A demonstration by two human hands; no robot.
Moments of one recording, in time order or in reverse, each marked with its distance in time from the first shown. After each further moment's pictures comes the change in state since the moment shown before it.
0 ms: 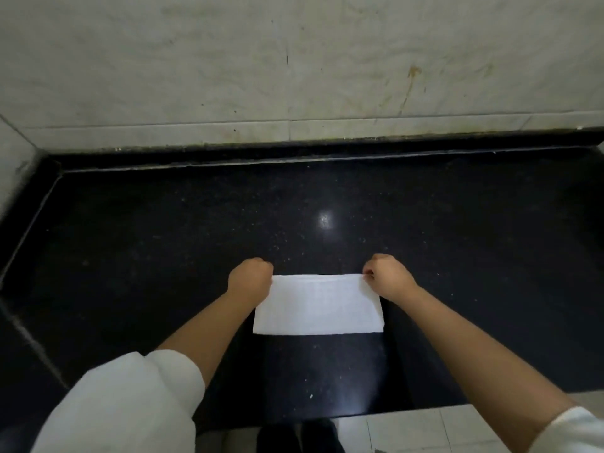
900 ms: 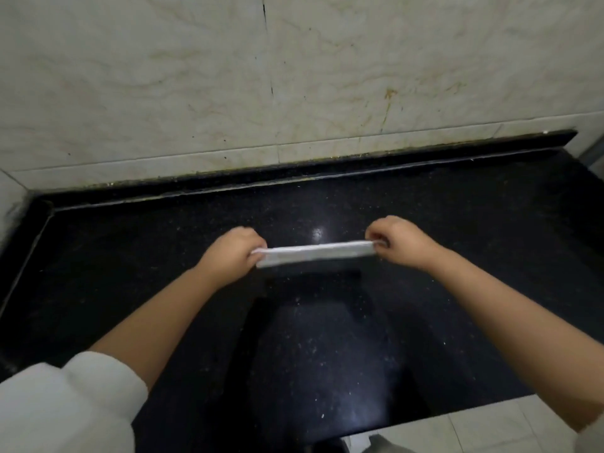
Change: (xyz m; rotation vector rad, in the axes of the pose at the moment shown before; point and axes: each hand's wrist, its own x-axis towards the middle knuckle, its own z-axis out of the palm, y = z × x) left_hand 0.012 -0.043 -0.080 -0.087 0.351 0.487; right_hand -0.007 -0.007 -0.096 0.022 0.225 -0.244
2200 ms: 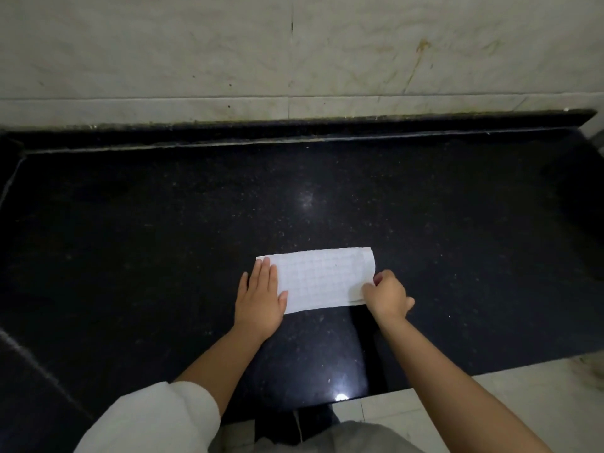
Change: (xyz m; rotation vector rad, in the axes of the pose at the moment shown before) left_hand -0.070 0.046 0.128 0.025 -0.308 -0.447; right_hand -0.048 -0.061 0.132 0.369 0.069 1.004
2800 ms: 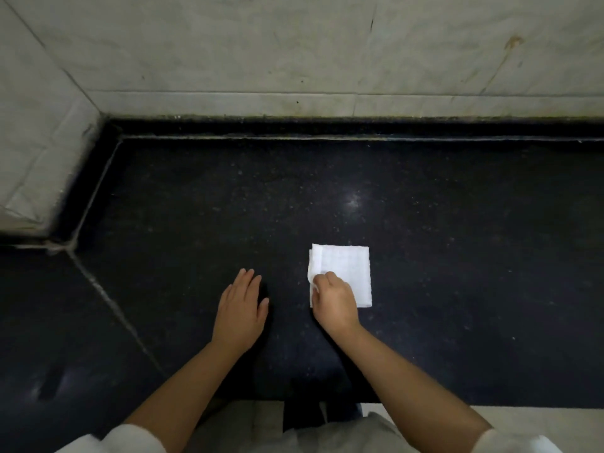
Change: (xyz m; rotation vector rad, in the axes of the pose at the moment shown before) left_hand -0.066 -0.093 -0.005 -0.288 0.186 -0.162; right_hand -0.075 -0.071 0.093 -0.158 -0.099 -0.937
